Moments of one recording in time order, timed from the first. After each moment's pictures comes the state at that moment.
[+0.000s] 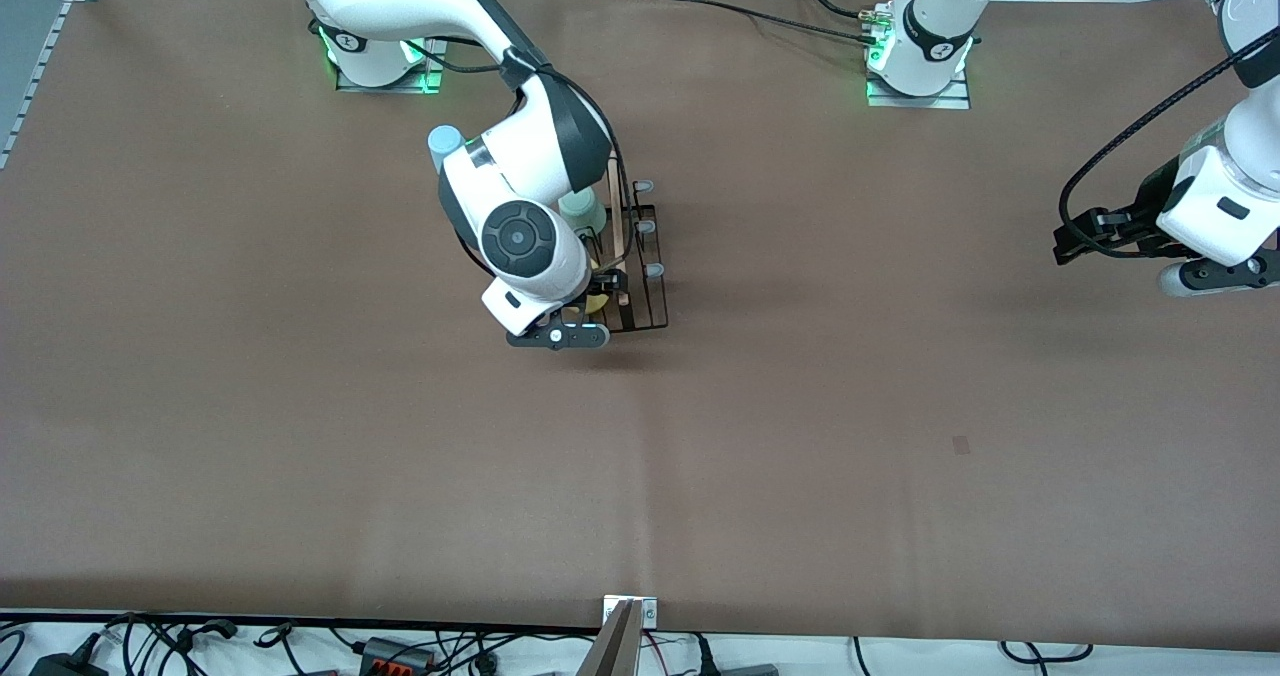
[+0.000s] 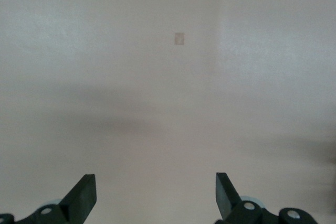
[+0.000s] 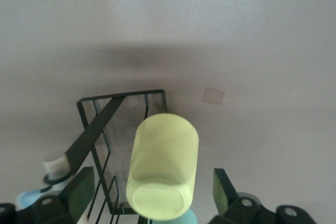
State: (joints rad) left arm -0.01 0.07 -0.01 -1.65 0.03 1.67 -0.17; right arm 0.67 0.68 -0.07 -1.28 0.20 1.83 0.56
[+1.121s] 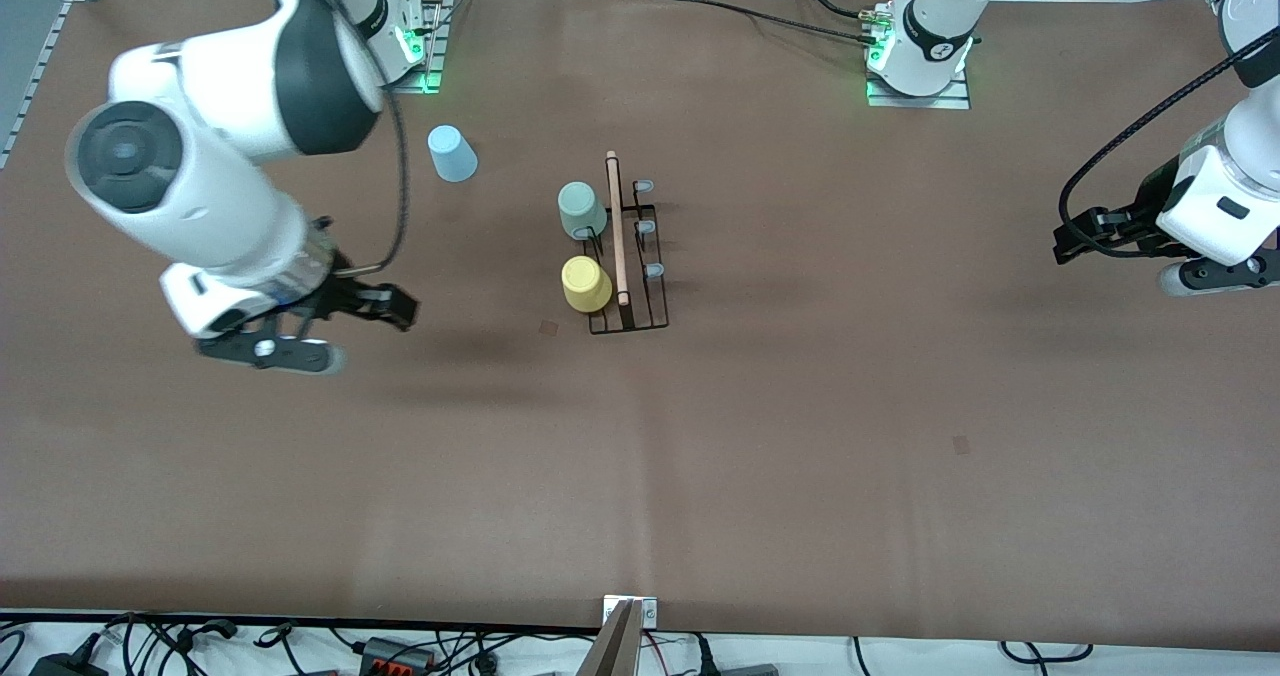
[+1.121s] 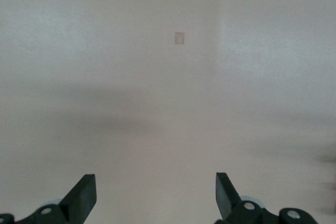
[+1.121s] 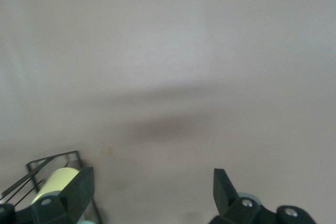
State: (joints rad) left arm -0.01 0.07 -0.01 -1.65 0.03 1.67 -0.17; right arm 0.62 0.45 -0.45 -1.27 0.17 1.68 0.33
